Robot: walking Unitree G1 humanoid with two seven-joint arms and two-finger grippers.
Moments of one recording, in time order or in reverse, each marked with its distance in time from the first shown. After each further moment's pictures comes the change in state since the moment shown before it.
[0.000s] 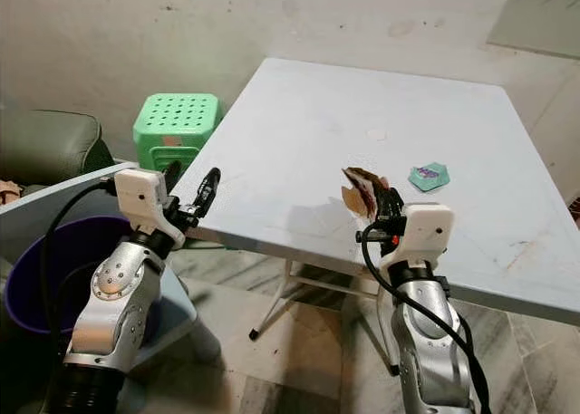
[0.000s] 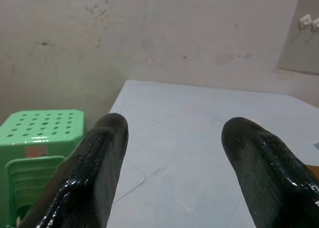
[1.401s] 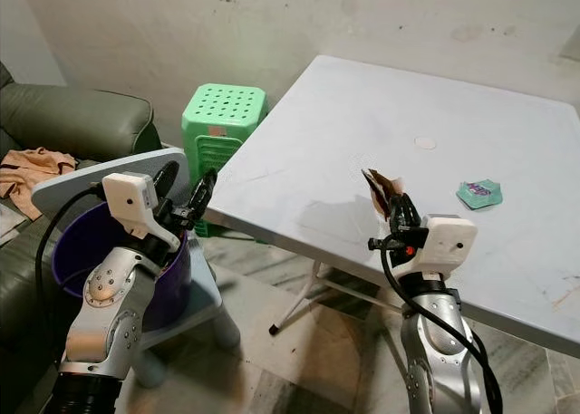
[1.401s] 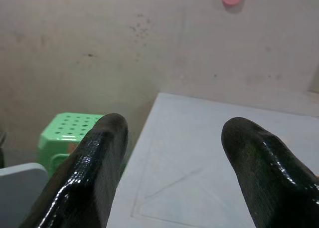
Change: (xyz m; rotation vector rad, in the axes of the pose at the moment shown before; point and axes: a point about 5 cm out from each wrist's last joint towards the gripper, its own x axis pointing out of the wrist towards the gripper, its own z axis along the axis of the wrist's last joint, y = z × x) left arm -0.007 0.000 0.004 -0.049 -0.054 -0.012; right arm -0.014 -0.011 -0.001 0.066 -0.043 -0.013
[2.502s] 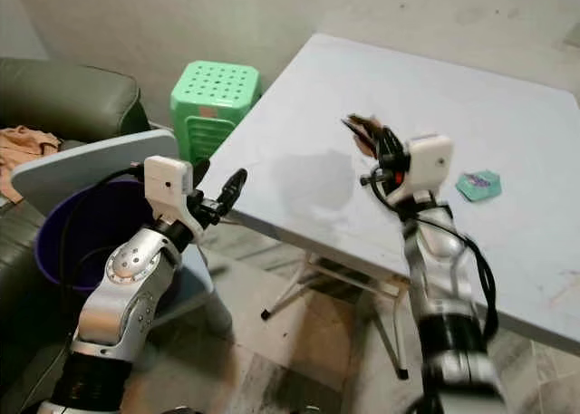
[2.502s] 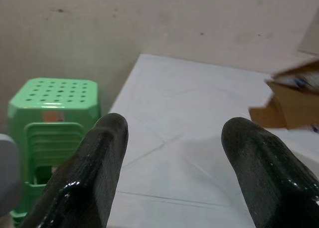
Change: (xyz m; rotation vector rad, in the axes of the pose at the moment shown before) left arm 0.021 -0.022 0.005 0.027 0.130 -0.093; right arm 0.067 0.001 0.017 -0.033 -0.134 0.209
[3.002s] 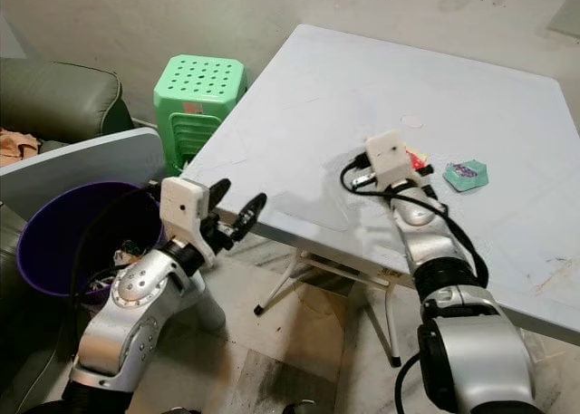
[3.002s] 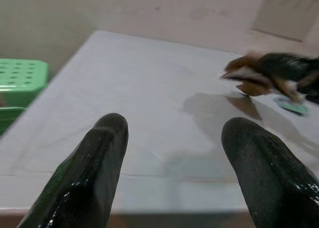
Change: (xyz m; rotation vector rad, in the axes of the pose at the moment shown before) left arm -0.012 -0.024 -0.009 -0.026 0.047 -0.102; right arm 0.059 -0.030 -0.012 -0.364 0.304 -0.078
